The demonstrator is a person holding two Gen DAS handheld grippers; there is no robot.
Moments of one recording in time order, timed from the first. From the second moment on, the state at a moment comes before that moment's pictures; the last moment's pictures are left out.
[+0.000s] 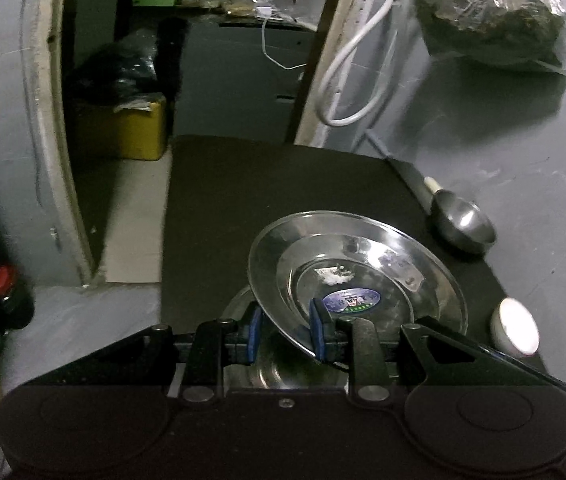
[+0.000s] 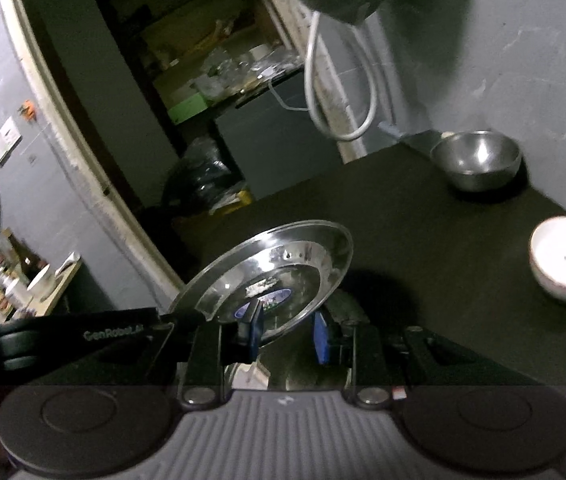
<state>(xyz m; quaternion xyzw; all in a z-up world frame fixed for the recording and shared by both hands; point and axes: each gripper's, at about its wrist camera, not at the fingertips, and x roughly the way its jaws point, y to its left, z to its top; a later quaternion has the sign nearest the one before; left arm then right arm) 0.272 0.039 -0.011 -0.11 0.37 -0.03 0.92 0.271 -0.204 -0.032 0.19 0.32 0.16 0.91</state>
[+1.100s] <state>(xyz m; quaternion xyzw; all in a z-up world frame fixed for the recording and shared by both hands) 0.265 0.021 -0.049 -0.07 0.41 0.01 0.91 0.254 -0.185 -0.055 0.14 0.39 0.15 0.90</state>
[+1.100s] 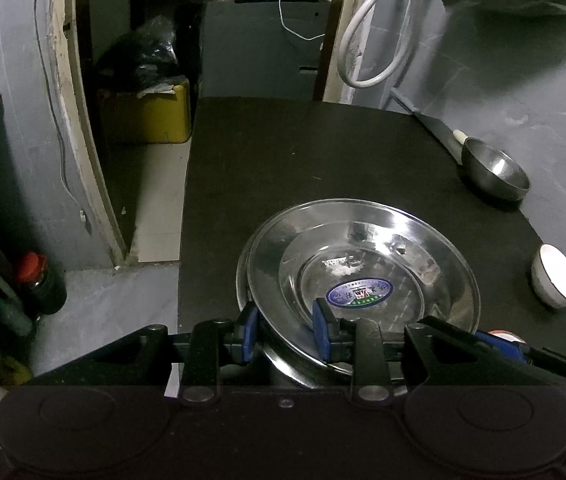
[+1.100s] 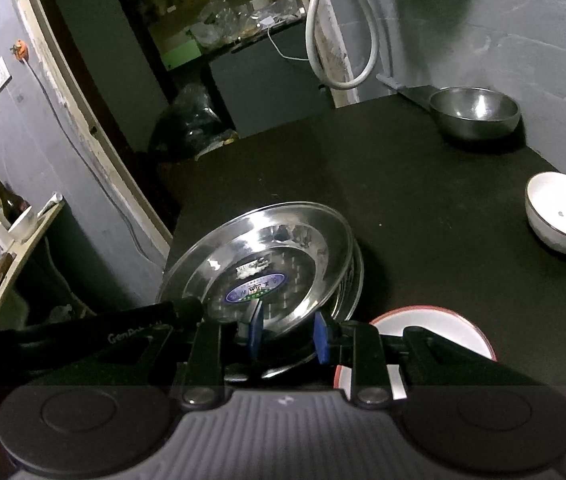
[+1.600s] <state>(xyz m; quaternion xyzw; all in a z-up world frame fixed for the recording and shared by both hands) 0.264 0.014 -0.051 -0.02 0.41 0.01 0.91 0.259 -0.184 -0.057 0.14 0.40 0.15 0.89</state>
